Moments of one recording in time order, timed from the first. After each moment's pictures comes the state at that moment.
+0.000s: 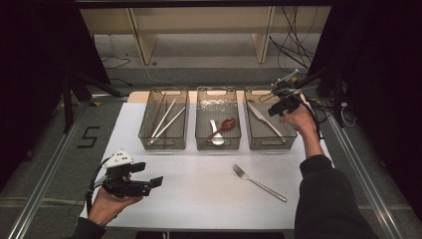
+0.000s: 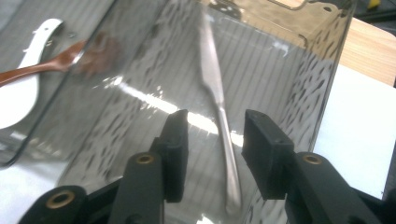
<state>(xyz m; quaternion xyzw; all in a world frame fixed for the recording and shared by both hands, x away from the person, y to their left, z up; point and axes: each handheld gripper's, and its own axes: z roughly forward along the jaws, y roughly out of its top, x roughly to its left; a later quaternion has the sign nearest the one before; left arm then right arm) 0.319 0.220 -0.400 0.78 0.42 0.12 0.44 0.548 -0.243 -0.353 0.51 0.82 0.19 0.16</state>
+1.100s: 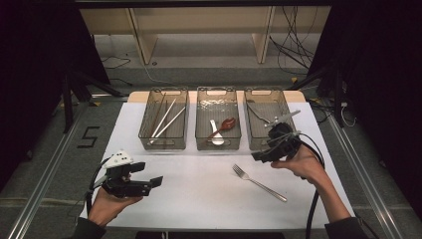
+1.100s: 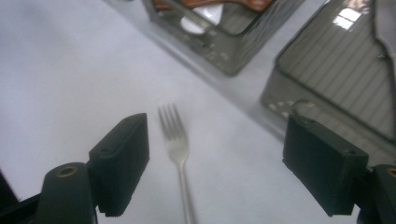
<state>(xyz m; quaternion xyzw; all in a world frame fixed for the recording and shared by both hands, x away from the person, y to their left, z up) 0.318 0.220 -0.400 0.78 0.43 0.12 0.44 0.411 -0.216 -0.367 0.39 0.87 0.29 0.08</state>
